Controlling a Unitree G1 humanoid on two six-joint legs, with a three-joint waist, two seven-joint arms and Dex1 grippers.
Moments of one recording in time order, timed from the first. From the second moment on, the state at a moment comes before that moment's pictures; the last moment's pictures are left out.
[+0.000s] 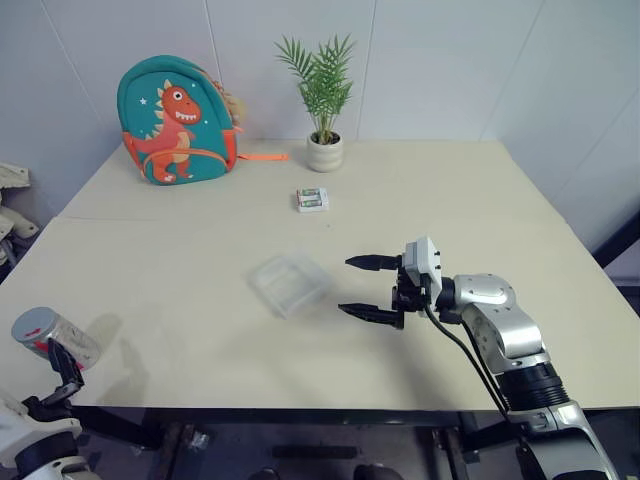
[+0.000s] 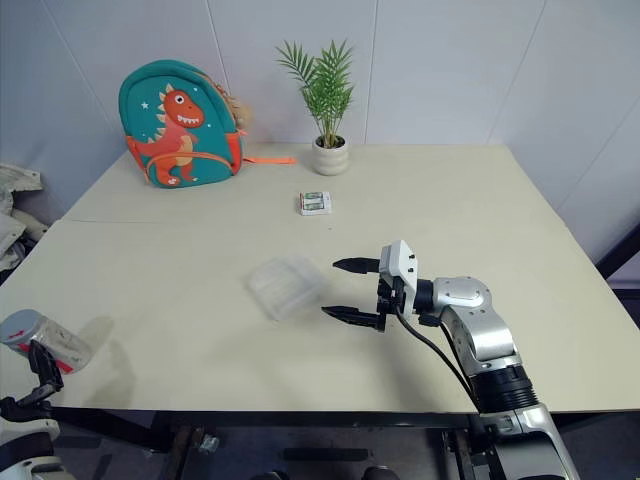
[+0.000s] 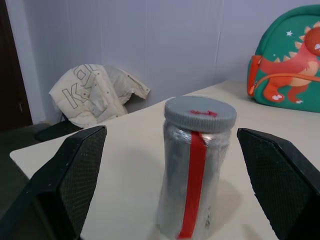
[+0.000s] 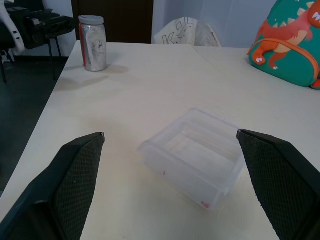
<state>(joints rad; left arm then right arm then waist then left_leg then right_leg) 0.27 0.05 0.66 -0.35 -0.33 -0.16 0.18 -0.61 -0.45 0.08 0.12 0.39 0.13 1.19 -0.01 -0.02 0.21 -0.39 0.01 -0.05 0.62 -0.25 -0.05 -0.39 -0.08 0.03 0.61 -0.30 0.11</state>
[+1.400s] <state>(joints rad) 0.05 0.24 0.63 -0.04 -0.27 -0.06 0.16 -0.58 -0.45 0.08 0.04 0.39 0.15 1.11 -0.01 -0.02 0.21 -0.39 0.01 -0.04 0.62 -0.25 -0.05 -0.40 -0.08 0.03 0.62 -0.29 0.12</state>
